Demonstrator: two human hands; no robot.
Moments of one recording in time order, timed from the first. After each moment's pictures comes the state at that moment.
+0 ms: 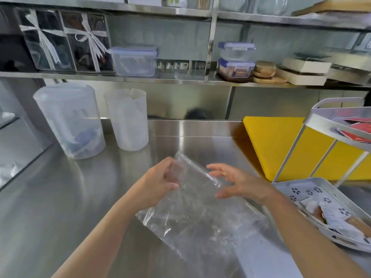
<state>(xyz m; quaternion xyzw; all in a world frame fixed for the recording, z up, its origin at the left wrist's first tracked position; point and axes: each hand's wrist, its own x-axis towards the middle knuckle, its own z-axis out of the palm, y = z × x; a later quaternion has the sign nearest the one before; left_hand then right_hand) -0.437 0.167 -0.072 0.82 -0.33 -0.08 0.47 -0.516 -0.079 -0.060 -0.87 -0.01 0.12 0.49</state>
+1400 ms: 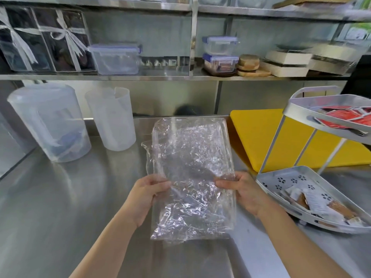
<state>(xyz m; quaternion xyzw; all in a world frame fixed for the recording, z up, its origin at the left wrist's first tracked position) -0.461 0.142 -0.105 0.66 -0.07 -0.21 0.72 -0.539 -0.106 -0.107 -0.66 0.13 -0.04 0.74</state>
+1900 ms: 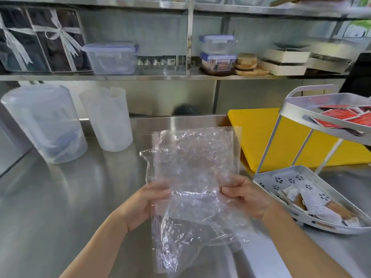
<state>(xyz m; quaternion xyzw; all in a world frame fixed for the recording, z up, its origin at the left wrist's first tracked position) -0.464 0.143 -0.102 0.60 -0.14 -0.37 0.70 -0.554 -0.126 -0.110 -0.54 0.07 0.07 0.83</state>
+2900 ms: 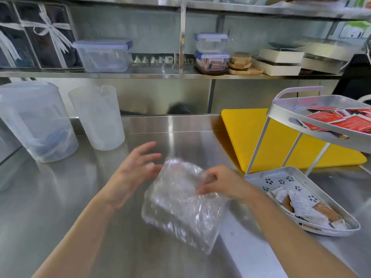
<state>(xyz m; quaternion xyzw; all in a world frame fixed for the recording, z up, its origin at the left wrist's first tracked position) -0.453 0.122 -0.061 0.63 -0.26 -0.17 0.71 -0.535 -0.117 -0.068 -0.88 0.06 0.06 0.47</state>
